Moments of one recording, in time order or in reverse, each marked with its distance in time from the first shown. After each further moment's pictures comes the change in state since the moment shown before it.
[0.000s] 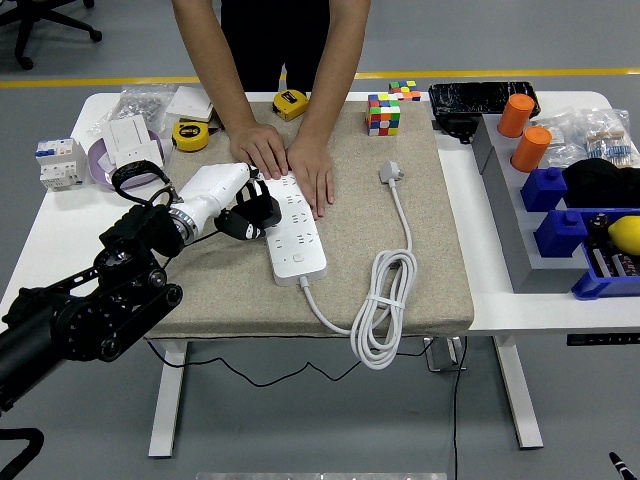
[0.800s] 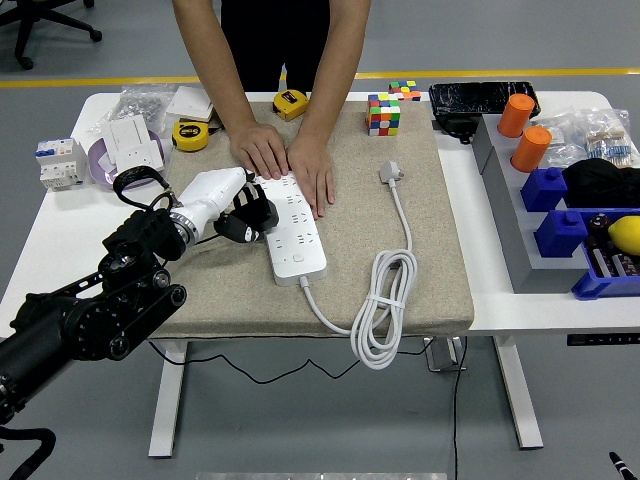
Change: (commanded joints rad) left arm -0.006 -0.024 -0.007 0.071 -0.001 0.007 -0.006; right arm 0.002 0.000 0.005 0.000 -0.003 -0.001 -0.001
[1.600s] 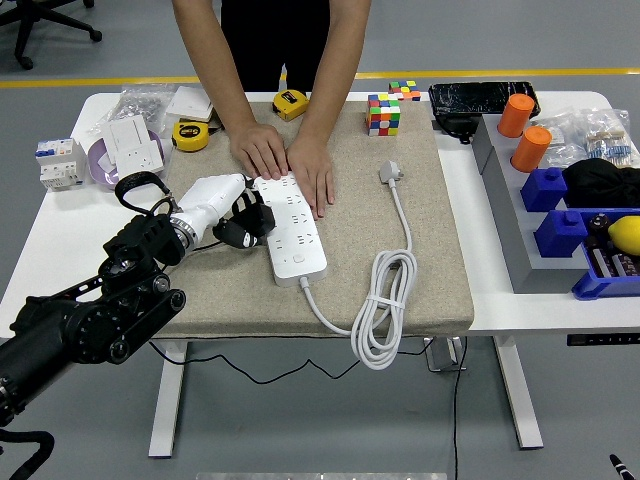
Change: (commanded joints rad) left arm 0.004 0.003 0.022 0.007 0.000 -0.001 -0.003; right arm -0.006 0.001 -0.004 0.000 0.002 -0.002 0.001
